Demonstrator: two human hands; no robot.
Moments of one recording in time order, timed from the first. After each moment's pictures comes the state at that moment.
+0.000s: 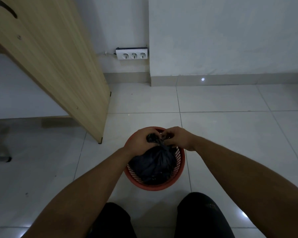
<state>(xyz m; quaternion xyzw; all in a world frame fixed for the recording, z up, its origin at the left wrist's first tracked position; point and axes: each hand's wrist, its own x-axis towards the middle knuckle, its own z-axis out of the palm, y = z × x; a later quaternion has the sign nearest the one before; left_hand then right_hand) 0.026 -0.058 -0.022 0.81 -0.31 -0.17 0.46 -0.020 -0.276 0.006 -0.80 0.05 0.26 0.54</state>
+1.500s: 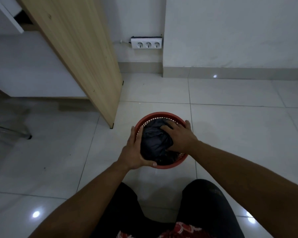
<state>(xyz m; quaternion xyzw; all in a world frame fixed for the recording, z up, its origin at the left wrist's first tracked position) -0.069 0.024 -0.052 0.93 -0.16 -0.22 0.26 -0.059 -0.229 -0.026 -0.98 -0.14 0.15 0.04</state>
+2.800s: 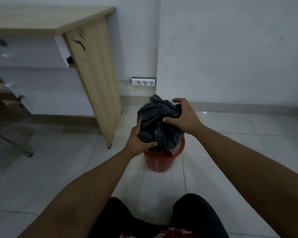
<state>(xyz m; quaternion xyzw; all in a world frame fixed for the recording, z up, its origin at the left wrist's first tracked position) -0.063 -0.022 0.054 0.80 -0.24 -0.02 0.54 -0.090 -0.255 0.156 -0.89 -0.01 -0.08 0.46</state>
